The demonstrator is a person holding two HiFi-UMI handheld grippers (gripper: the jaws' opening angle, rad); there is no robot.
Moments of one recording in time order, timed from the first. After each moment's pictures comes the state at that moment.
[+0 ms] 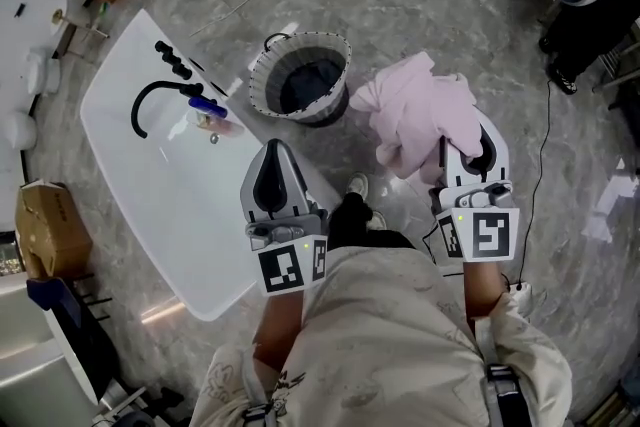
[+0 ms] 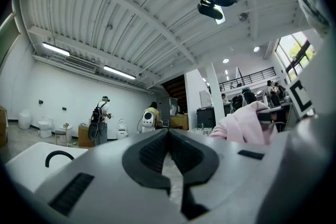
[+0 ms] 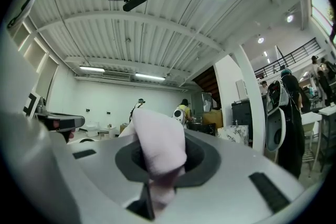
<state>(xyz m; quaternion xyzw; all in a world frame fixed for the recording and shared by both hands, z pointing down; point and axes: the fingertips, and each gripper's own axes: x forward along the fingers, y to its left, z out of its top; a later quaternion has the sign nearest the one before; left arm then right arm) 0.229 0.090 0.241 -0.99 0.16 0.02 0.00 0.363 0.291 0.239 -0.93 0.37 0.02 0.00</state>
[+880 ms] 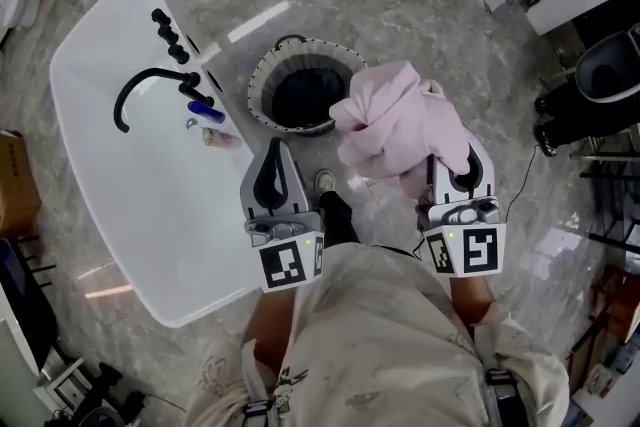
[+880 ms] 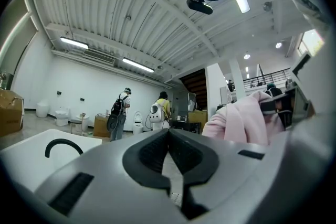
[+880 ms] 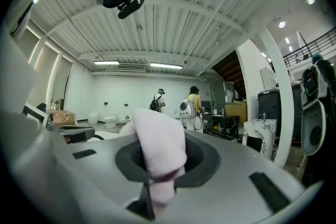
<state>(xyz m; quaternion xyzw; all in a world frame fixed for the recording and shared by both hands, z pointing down) 0.289 -0.054 0.289 -0.97 0.25 0.01 -0.05 0.431 0.115 0.250 -0.89 0.46 -0.03 -0.03</state>
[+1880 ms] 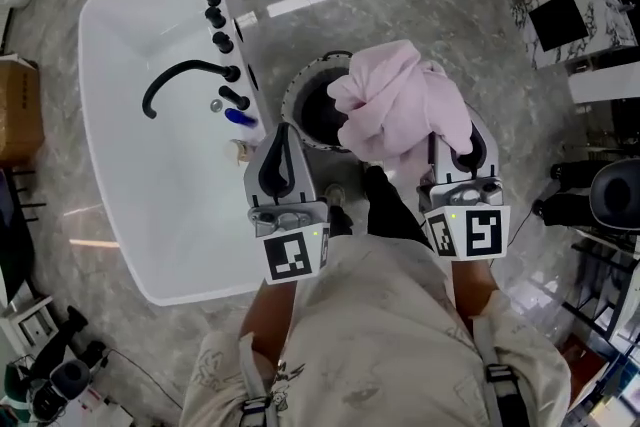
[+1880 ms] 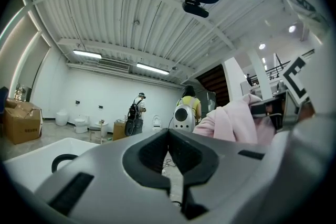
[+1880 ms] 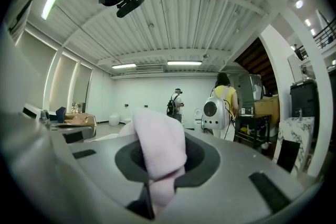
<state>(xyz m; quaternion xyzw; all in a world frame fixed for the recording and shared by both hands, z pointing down) 0.332 -0.185 0.279 -0.94 0.35 0.02 -0.03 0.506 -0.076 0.248 -0.82 0.57 -0.02 -0.03</state>
